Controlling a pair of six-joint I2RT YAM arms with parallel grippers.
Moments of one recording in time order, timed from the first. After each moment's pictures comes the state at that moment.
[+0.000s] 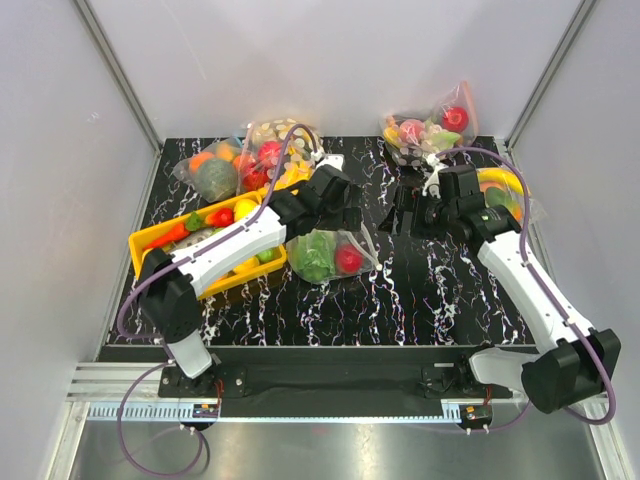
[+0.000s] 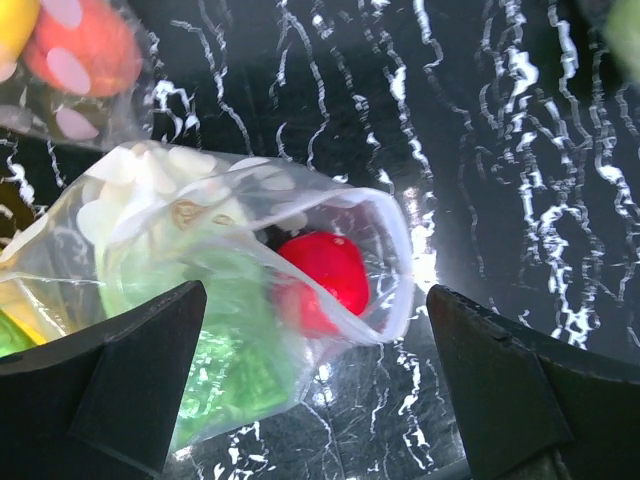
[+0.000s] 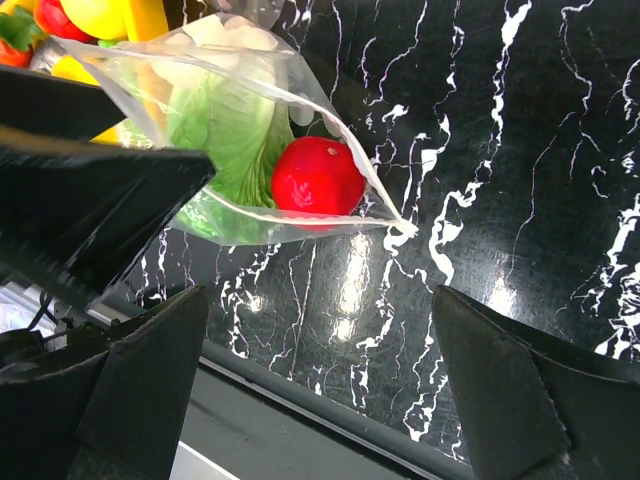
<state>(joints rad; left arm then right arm) -0.82 1.70 1.53 -0.59 -0.24 -0.57 0.32 1.25 1.18 -0.70 -0.27 0.42</state>
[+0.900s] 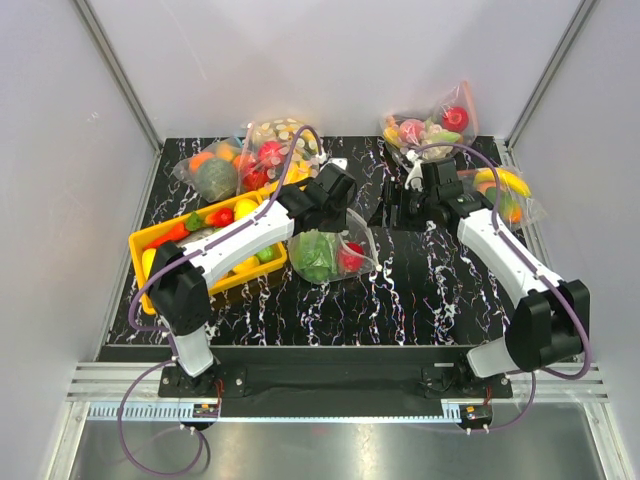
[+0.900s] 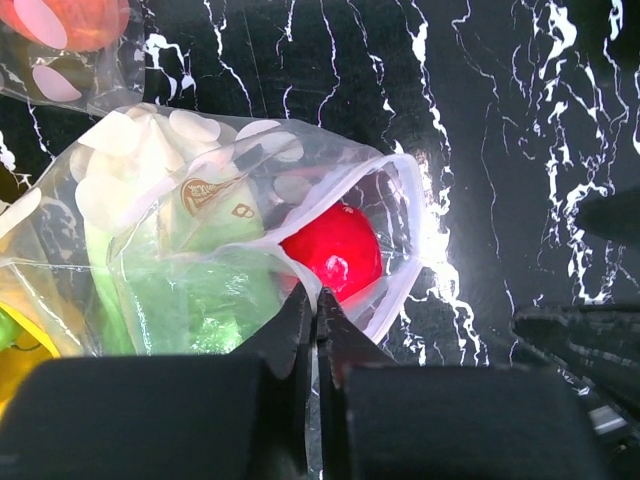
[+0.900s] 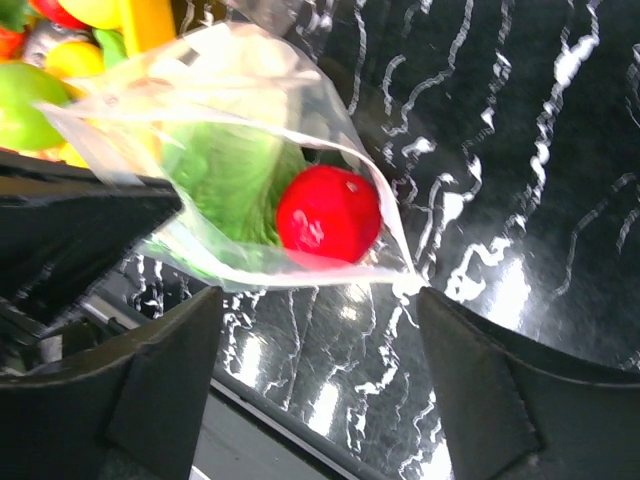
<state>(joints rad) -0.81 1.78 1.60 -0.70 -0.20 -0.60 0.31 1.43 1.18 -0.55 -0.37 0.37</state>
